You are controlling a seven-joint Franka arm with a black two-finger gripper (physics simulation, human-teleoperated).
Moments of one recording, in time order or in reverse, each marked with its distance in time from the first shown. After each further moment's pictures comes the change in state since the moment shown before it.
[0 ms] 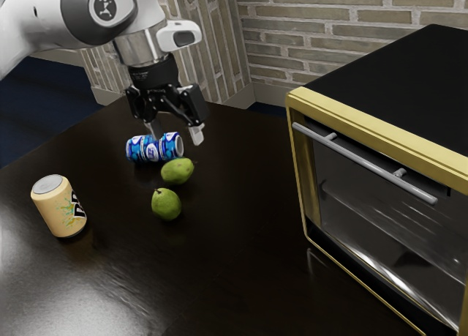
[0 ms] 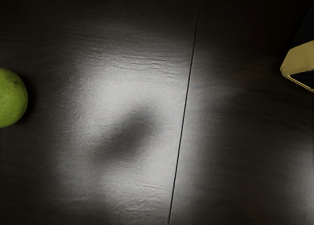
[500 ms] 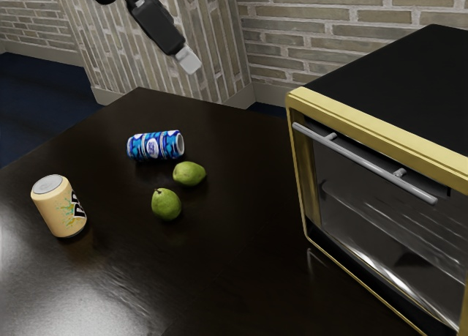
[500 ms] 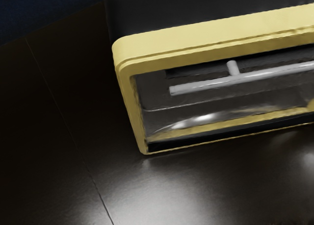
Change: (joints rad) arm -0.065 -0.217 -0.200 0.098 -0.054 0.086 0.527
